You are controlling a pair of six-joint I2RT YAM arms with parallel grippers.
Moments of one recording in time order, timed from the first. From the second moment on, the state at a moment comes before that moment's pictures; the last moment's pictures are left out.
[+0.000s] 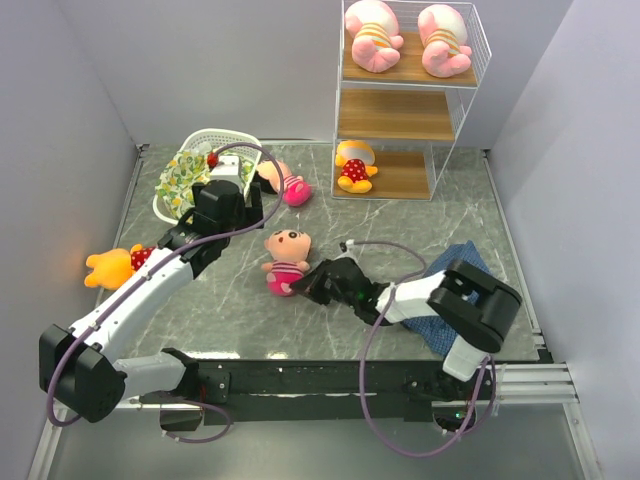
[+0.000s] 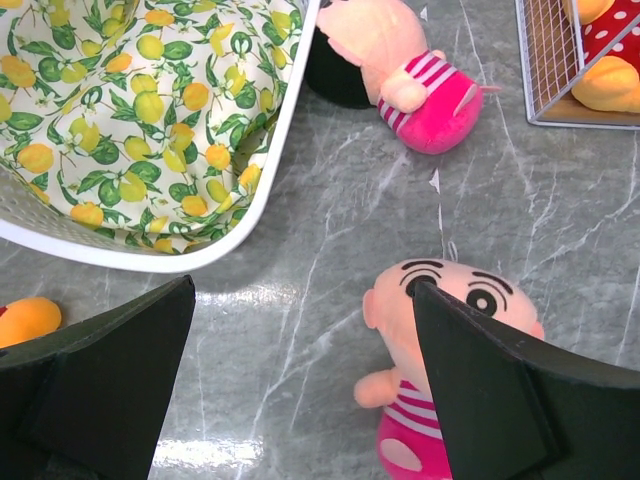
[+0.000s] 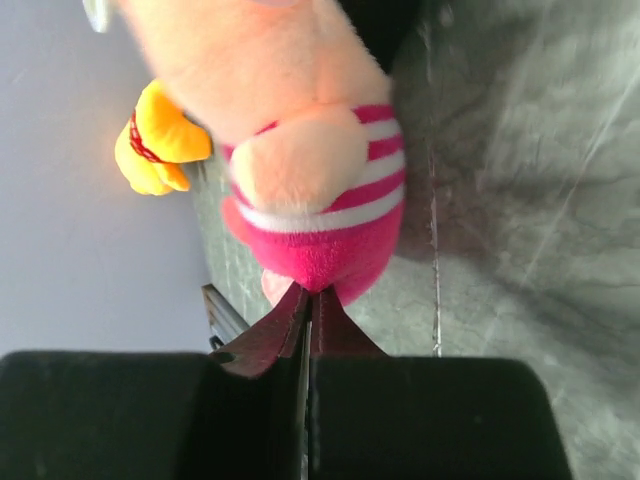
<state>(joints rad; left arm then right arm) -0.50 1.19 1.03 -0.32 -0.42 -0.27 0.94 1.69 0.60 0.61 0.07 1.39</state>
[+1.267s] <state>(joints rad) -0.54 1.17 1.02 -0.32 -0.47 -0.25 0.17 1.35 0.90 0.62 -0.44 0.83</state>
